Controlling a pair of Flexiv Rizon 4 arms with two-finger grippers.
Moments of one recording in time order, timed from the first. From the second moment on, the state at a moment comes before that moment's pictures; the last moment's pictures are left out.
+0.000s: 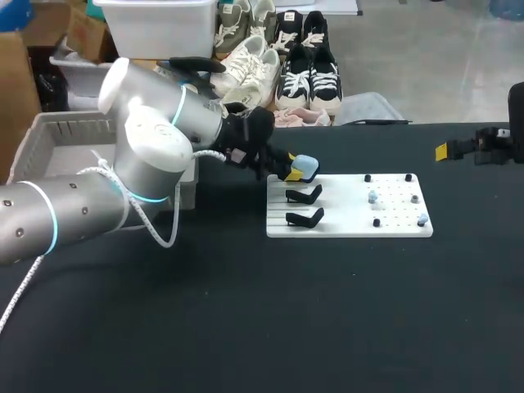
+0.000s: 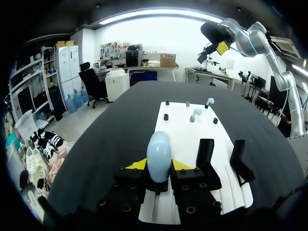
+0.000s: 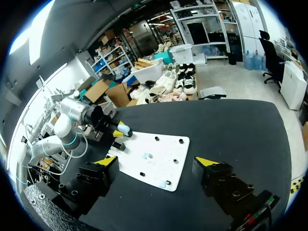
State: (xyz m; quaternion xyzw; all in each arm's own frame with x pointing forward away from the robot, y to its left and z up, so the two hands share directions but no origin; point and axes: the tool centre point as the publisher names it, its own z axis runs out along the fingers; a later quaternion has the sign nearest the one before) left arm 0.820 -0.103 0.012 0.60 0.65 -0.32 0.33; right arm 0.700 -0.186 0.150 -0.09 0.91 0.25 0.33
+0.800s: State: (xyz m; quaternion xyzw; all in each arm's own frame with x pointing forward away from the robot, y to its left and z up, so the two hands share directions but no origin) left arm 0.807 -0.110 0.075 0.59 0.62 -0.36 0.37; right arm 0.700 -0.186 0.150 -0.09 0.91 0.25 0.33
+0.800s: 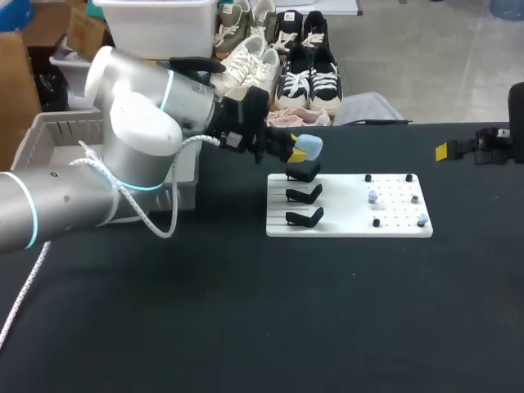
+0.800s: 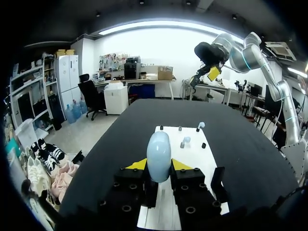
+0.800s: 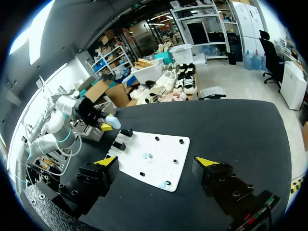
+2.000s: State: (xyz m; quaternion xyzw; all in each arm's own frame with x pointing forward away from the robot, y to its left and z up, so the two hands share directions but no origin) left arm 0.760 -0.164 0.127 0.62 0.59 -0.36 0.37; right arm 0.739 -0.070 0.136 -0.22 0.89 0.28 0.30
